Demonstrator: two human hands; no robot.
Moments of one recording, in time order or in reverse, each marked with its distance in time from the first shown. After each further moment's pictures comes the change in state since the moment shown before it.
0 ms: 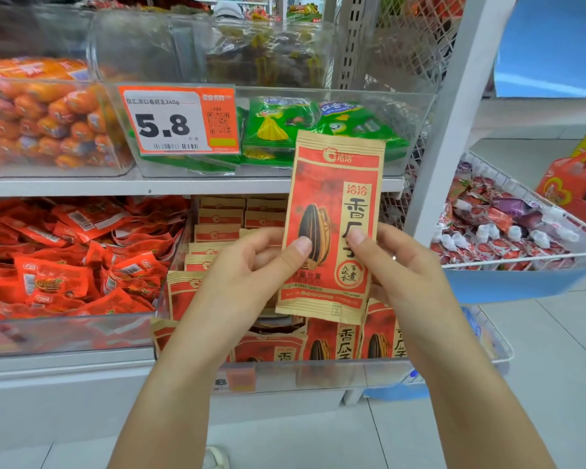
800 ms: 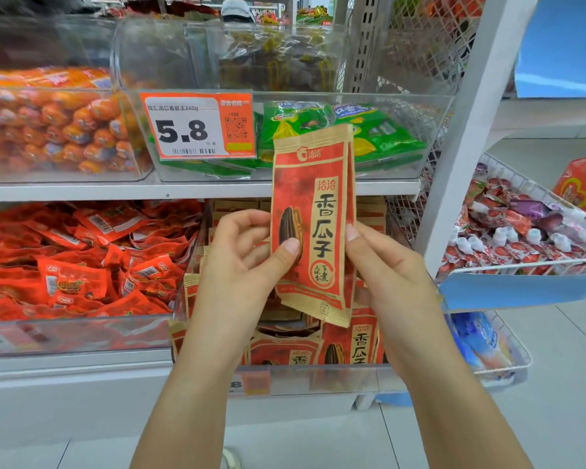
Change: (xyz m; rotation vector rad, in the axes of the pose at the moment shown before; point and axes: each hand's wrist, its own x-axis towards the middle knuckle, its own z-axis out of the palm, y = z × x) left_hand 0.001 -0.006 -0.007 -0.116 0.281 0.101; right_hand 0.001 0.006 0.026 0.077 -0.101 -0.047
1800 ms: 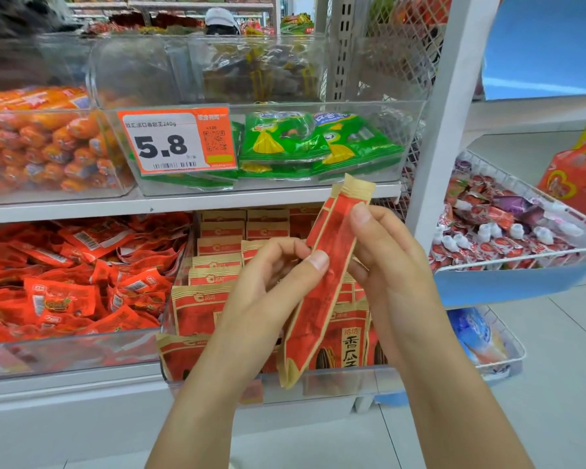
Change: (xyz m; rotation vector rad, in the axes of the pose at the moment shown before) left_hand -0.014 0.005 0.017 0.028 -0.289 -0.053; right_hand 0.007 -0.006 -0.009 0.103 0.114 -0.082
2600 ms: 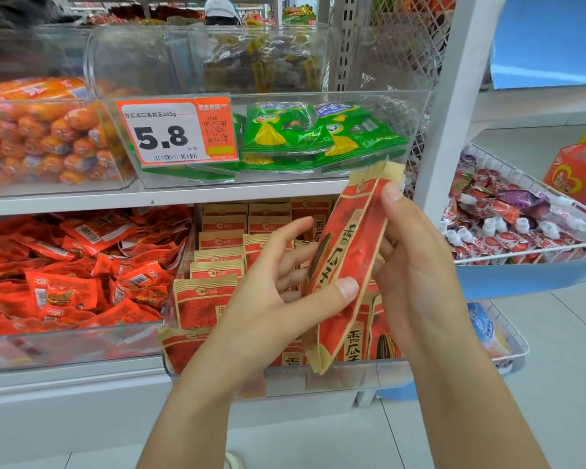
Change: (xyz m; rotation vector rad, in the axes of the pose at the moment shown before) left_hand -0.001 -0.007 -0.006 0.091 -0.100 -0.031; right_hand 0.005 -0.001 -0.008 0.078 0.130 0.057
